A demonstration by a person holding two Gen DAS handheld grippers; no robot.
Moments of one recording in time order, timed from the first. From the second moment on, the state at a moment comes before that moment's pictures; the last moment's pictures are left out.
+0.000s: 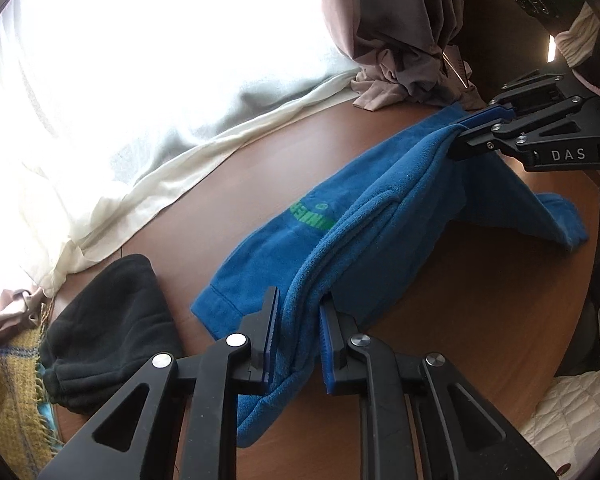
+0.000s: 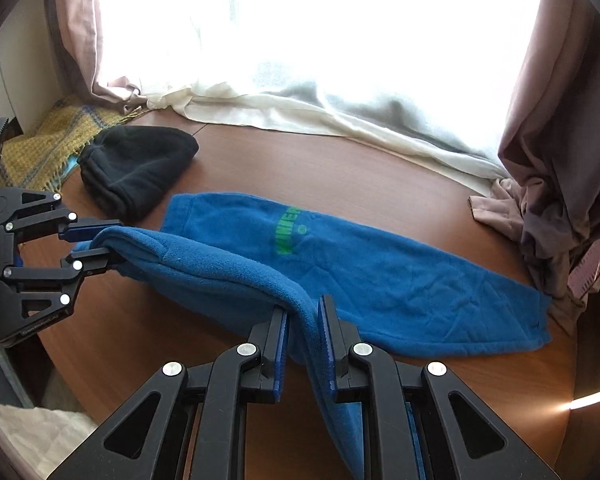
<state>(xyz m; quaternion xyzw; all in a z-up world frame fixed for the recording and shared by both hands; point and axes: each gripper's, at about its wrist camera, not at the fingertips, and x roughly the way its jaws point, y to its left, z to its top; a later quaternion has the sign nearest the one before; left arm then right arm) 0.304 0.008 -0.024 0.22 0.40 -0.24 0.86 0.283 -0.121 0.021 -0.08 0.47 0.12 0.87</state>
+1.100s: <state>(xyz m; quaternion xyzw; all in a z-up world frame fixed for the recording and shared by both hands) 0.453 -0.012 -0.123 0.22 0.51 -0.21 0.80 0.472 -0.134 -0.107 -0.07 0.60 0.16 0.78</state>
